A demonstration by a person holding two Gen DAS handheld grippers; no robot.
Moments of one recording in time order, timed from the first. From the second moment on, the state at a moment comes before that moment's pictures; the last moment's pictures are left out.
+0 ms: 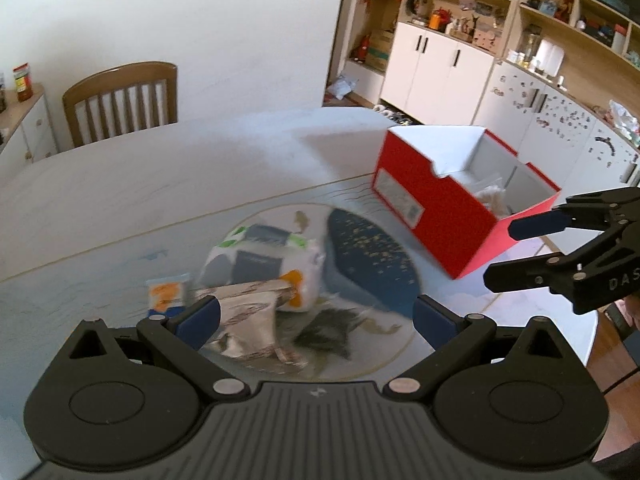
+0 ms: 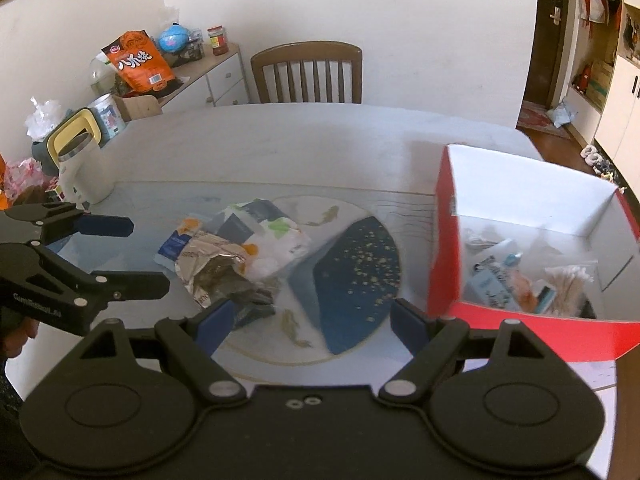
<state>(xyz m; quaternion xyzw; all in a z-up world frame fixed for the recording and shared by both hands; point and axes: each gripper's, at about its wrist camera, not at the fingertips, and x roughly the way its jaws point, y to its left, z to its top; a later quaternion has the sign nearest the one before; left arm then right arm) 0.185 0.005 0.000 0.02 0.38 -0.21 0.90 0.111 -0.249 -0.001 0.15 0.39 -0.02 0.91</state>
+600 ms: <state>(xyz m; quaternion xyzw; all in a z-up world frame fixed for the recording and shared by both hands) 0.212 0.034 -0.038 0.01 0.41 -0.20 0.89 0.151 -0.202 -0.032 0.13 0.42 0.00 0.90</state>
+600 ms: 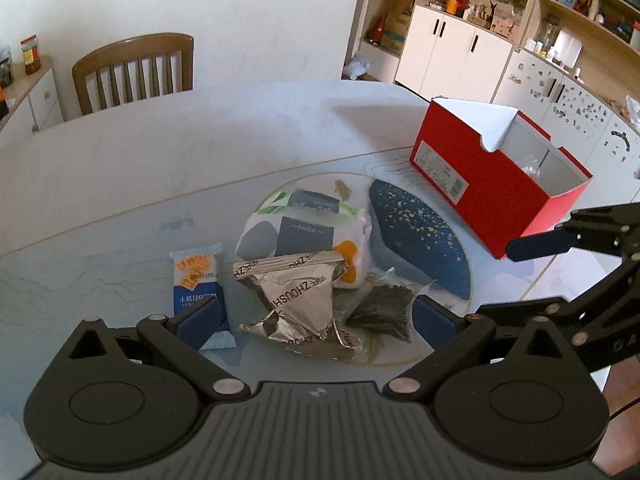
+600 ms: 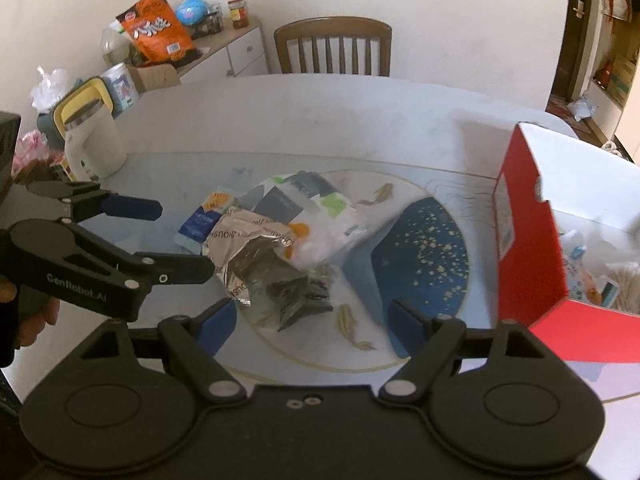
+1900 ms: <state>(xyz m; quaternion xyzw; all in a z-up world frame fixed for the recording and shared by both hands) 0.258 0.021 -0.080 0.01 0.46 -0.21 0.86 0.210 -0.188 -0.095 0.08 0.48 0.05 0.87</state>
